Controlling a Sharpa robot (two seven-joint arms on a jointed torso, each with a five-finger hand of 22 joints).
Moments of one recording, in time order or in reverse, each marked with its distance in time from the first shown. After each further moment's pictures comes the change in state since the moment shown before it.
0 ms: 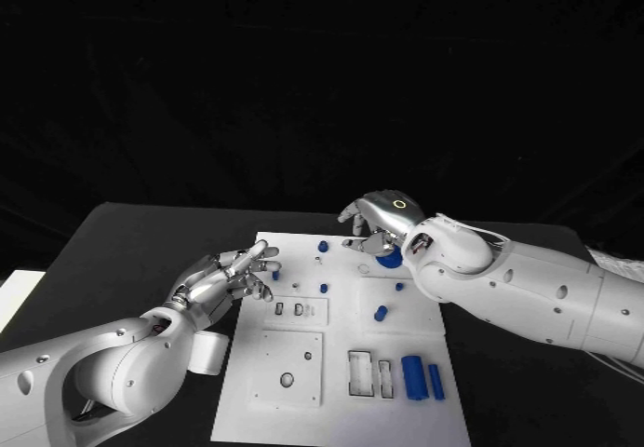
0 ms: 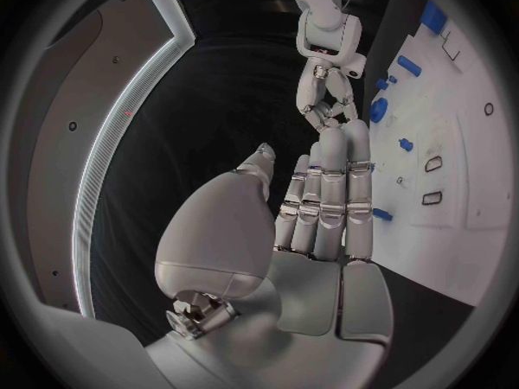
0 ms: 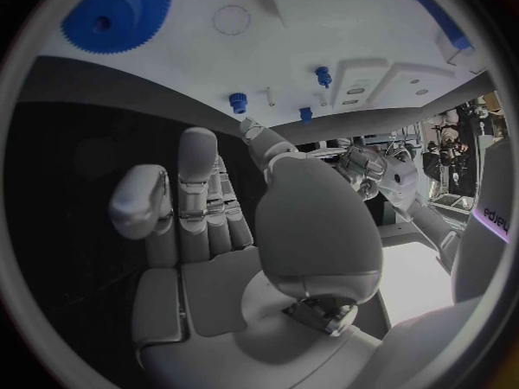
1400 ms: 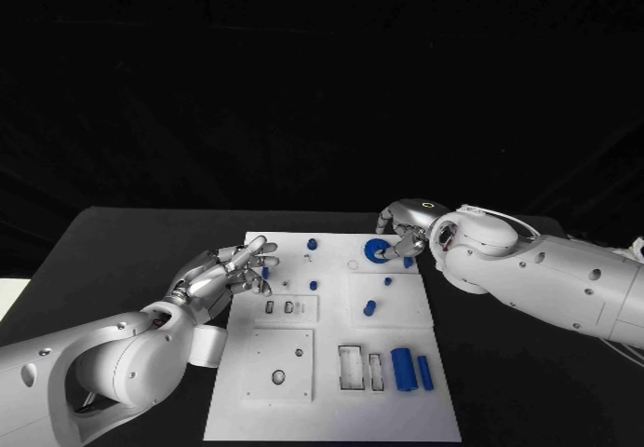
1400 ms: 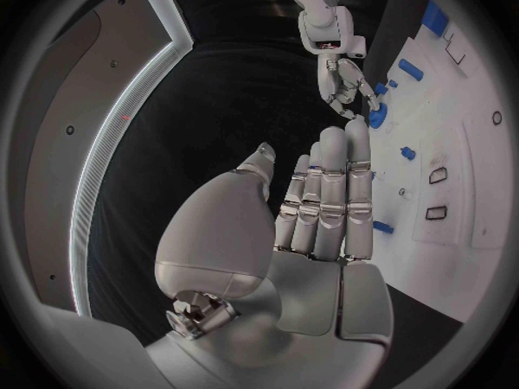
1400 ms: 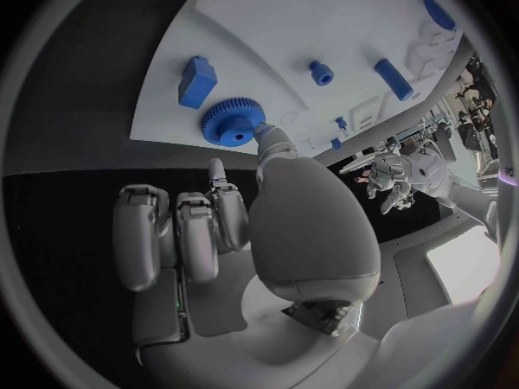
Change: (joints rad) left arm 0.000 0.012 0.000 -0.021 0.000 0.000 -0.009; left_hand 0.000 0.000 0.000 -0.006 0.000 0.000 0.000 0.000 0.000 0.000 0.000 0.000 0.001 -0.004 0.003 -0.004 0.000 0.000 -0.004 0.004 0.000 0.000; right arm 0.001 -0.062 0.012 -0.039 0.142 0.283 -0.098; right_hand 0.055 0.004 -0.300 0.232 0.288 -0.212 0.002 0.336 0.139 0.095 0.007 1.128 1.103 0.001 0.009 0.634 0.681 -0.042 0.083 0.013 0.172 0.295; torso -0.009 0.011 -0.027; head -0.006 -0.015
